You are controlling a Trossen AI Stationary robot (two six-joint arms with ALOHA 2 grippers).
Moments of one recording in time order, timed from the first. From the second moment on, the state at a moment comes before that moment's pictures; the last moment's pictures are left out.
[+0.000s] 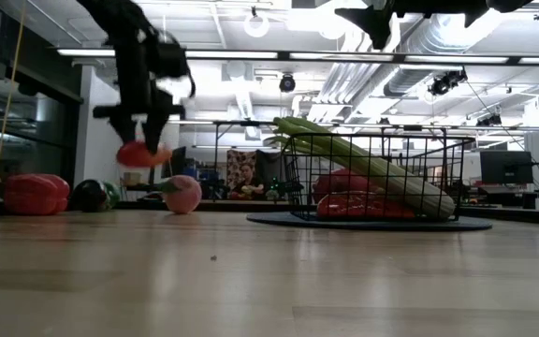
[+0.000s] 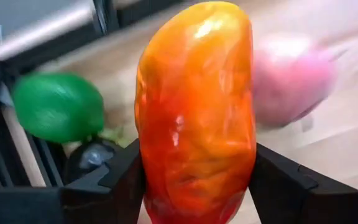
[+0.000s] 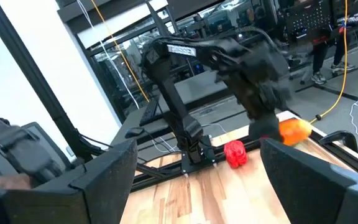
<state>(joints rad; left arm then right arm) 0.92 1.44 1.09 -0.92 -0.19 -0.36 -0.39 0.99 0.77 0.29 -0.40 0.39</state>
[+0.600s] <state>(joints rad) 0.59 0.94 1.10 -0.25 -0.04 -0.26 -0.39 0.99 0.77 0.29 -0.40 0.37</state>
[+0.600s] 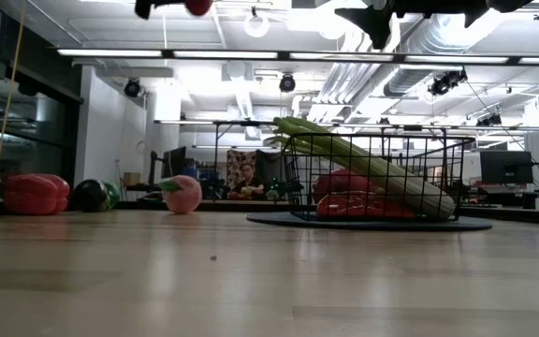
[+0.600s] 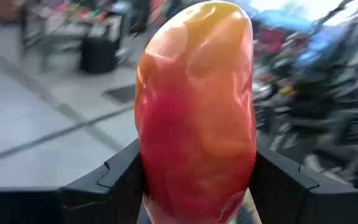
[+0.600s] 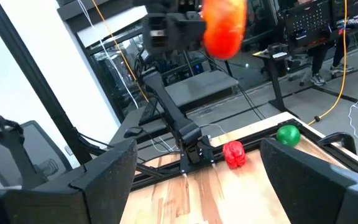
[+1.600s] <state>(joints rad) 0.28 1.14 0.77 0.32 0.08 -0.37 -0.29 1.16 0.83 0.38 -0.35 0.32</state>
